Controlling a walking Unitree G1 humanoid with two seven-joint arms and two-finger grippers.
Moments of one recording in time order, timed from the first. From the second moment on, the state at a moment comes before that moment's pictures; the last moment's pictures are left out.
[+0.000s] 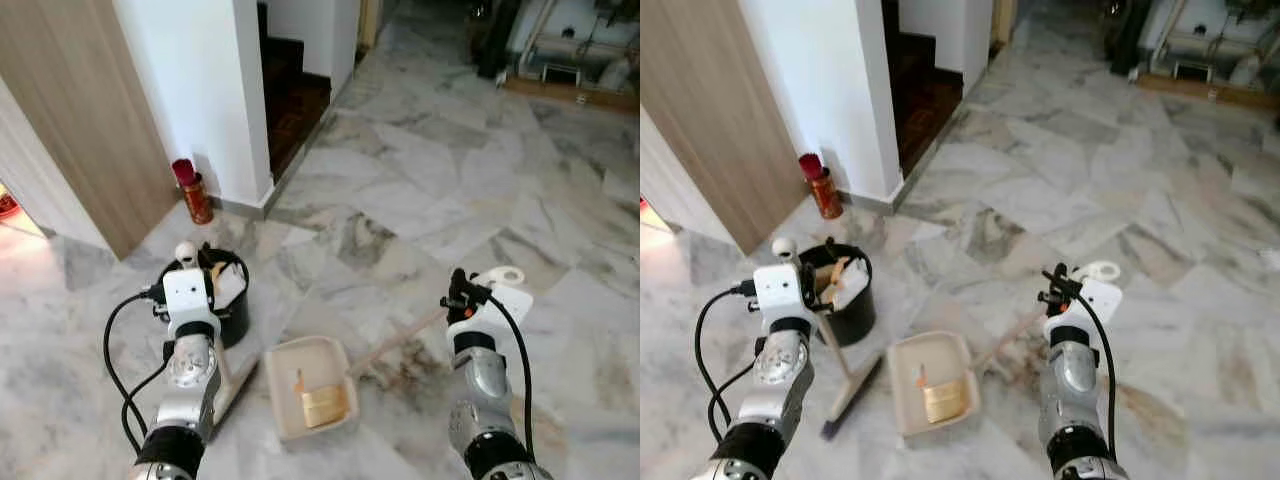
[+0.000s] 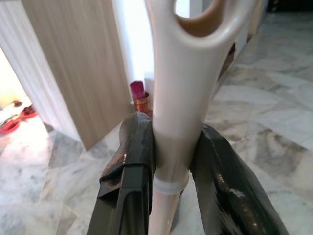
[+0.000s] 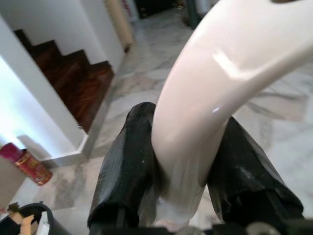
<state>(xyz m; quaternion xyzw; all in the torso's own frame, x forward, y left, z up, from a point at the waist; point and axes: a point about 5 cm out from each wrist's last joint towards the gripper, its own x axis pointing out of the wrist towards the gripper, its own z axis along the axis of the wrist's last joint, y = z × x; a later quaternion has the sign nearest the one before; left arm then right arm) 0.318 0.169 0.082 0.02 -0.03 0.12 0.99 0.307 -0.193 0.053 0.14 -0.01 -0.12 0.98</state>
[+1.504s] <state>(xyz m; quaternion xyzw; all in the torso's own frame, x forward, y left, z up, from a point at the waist) 0.321 0.171 0.087 0.02 -0.04 0.13 0.99 0.308 -0.197 0.054 0.13 -0.02 -0.13 0.98</state>
